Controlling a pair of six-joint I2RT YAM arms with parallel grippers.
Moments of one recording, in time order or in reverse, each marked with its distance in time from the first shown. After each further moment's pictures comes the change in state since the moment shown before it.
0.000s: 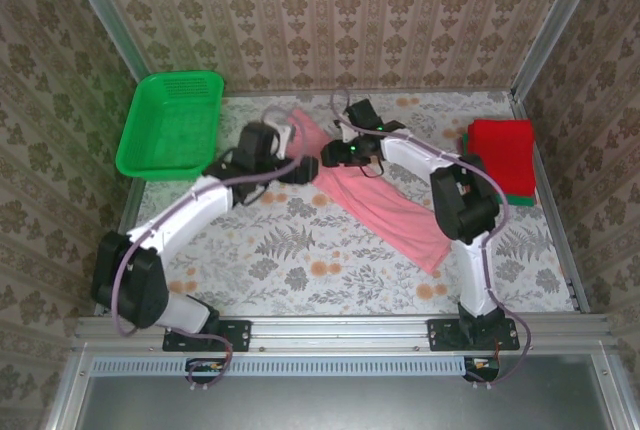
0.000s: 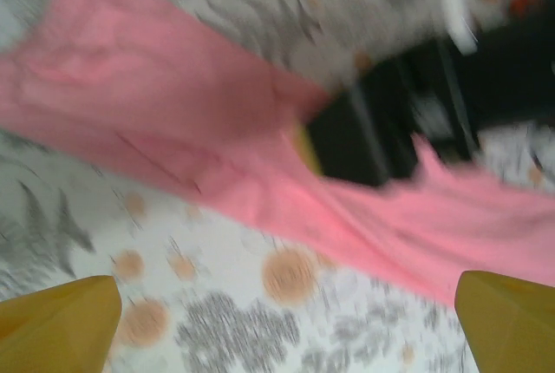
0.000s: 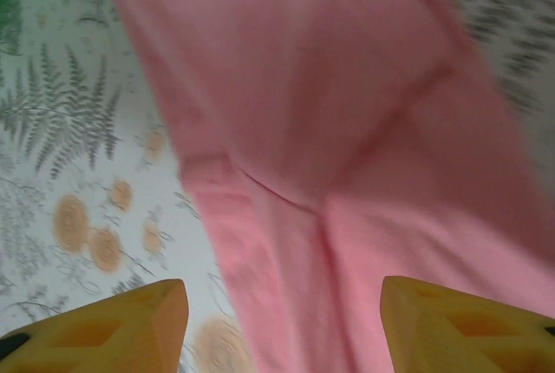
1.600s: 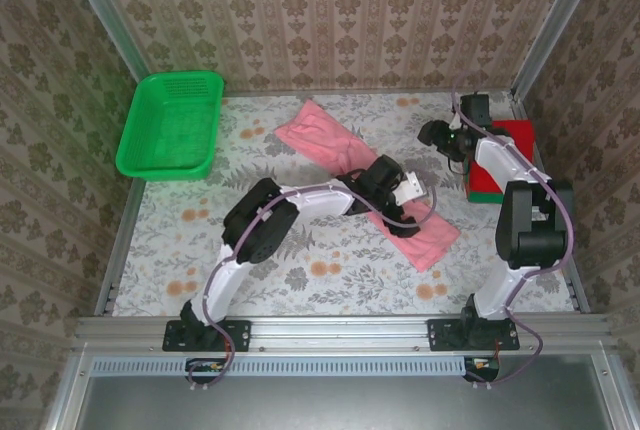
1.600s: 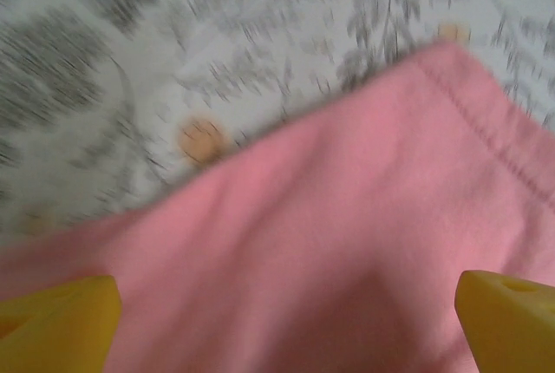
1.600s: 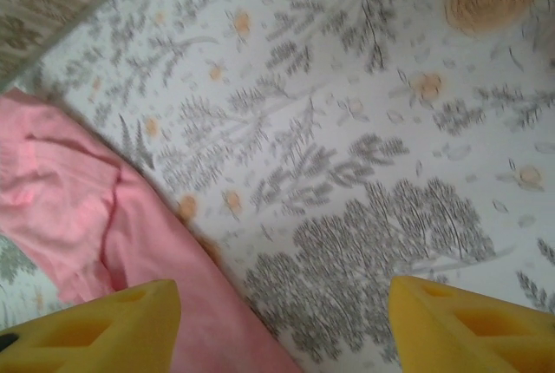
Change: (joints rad) left arm -0.400 0.885 0.614 0.145 0.300 0.499; right arm -0.506 -0.413 -0.449 0.096 0.063 0.137
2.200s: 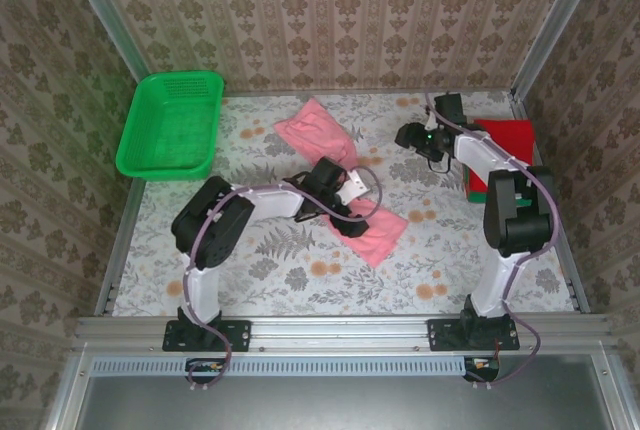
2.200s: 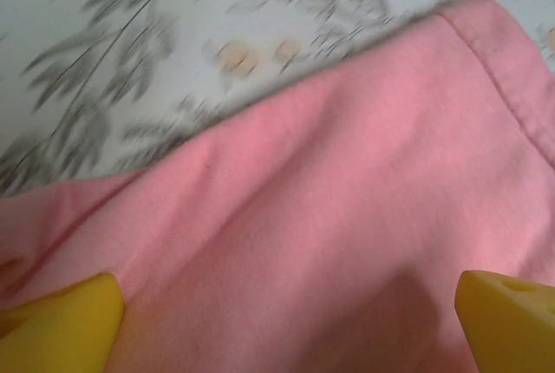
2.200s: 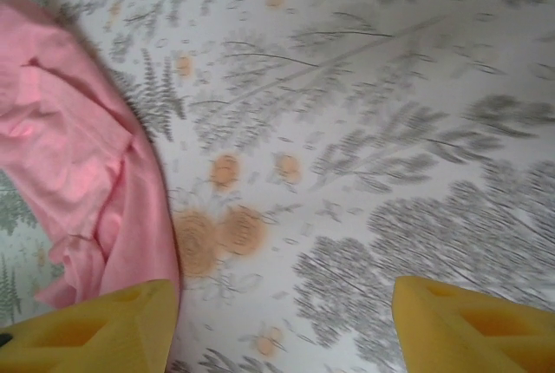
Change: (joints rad) left arm 0.201 -0.343 -0.504 0.063 -0.025 -0.033; right arm 0.120 0.131 0.110 0.009 -0.024 0.010
